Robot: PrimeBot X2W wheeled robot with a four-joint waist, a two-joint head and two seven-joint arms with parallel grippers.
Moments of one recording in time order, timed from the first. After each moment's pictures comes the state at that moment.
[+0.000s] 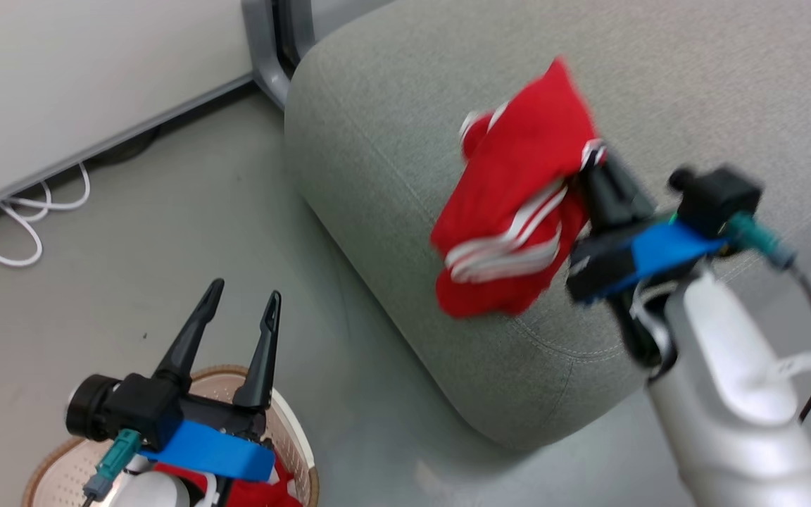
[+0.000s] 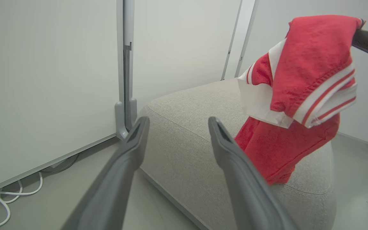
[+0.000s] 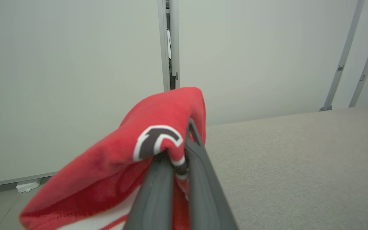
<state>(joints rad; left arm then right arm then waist) -0.12 0.23 -0.27 0.13 -0.27 -0.13 -0.26 -0.60 -0.05 0.17 0.44 0.25 0.13 -0.19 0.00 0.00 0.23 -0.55</state>
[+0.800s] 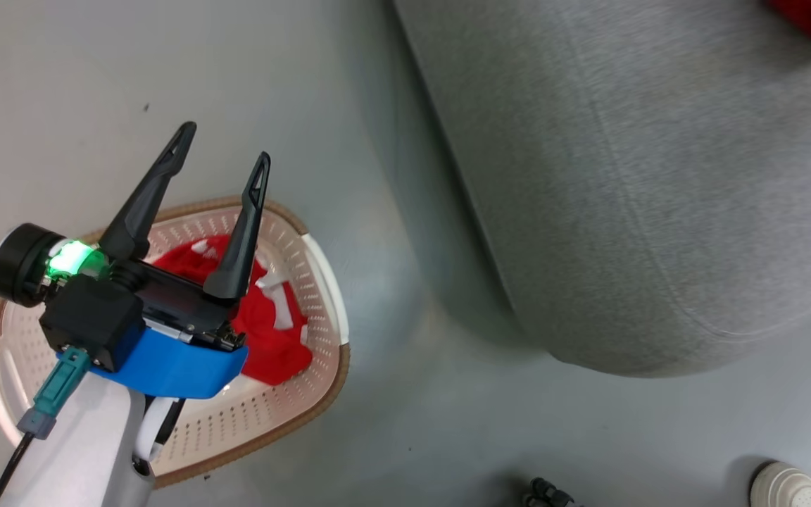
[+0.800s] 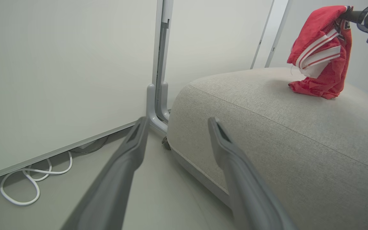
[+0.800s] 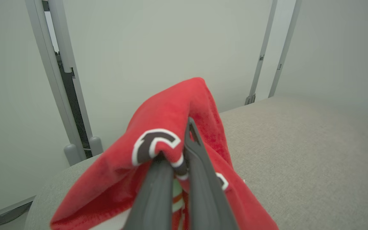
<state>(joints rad) -0.37 0.37 -0.32 -0.06 -0.22 -0.13 -0.22 -1.13 -0.26 -0.41 0.80 0.16 0.13 -0.23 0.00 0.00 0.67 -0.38</state>
